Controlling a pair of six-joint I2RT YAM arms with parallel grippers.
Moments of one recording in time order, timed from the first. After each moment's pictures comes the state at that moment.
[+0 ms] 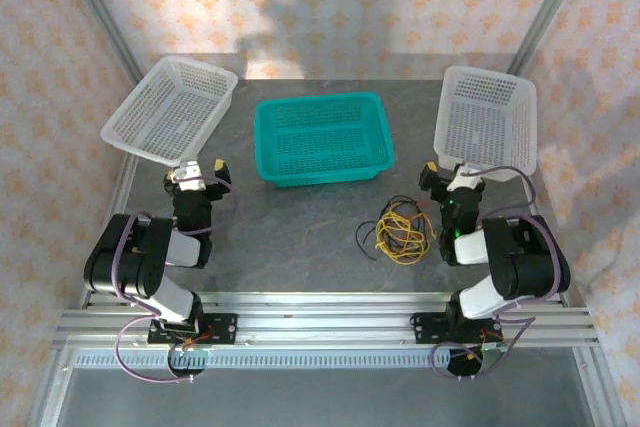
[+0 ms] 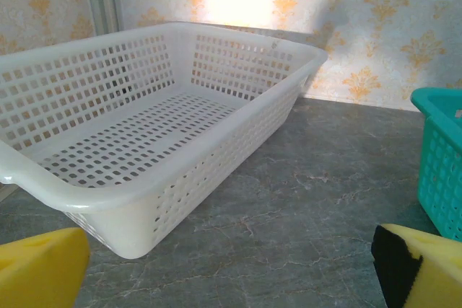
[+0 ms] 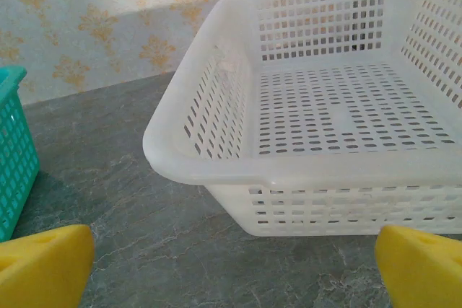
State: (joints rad) left arm -0.02 1.54 0.21 1.24 -0.28 -0.08; right arm 0.05 1.51 0.22 1.13 0.19 0.19
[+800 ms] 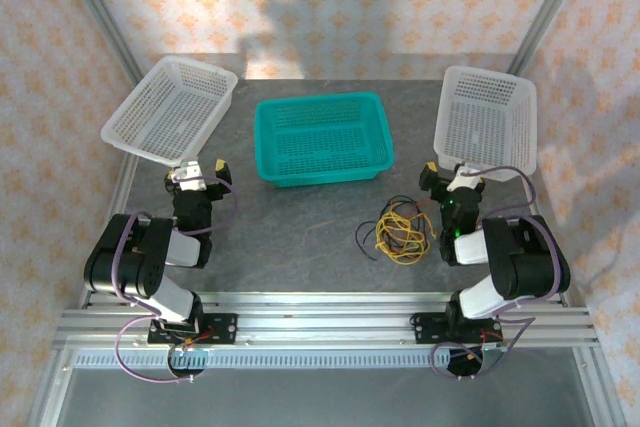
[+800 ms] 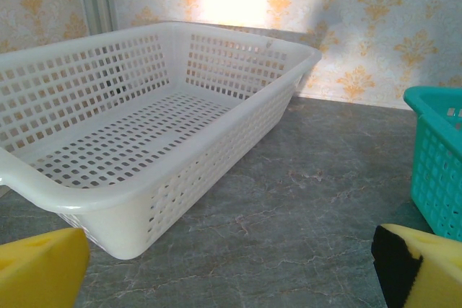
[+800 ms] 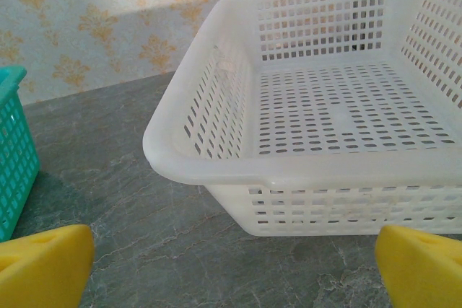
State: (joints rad) left arm -0.02 1.54 0.21 1.24 -0.26 -0.08; right arm 0.05 1.51 0.22 1.13 0.19 0.19
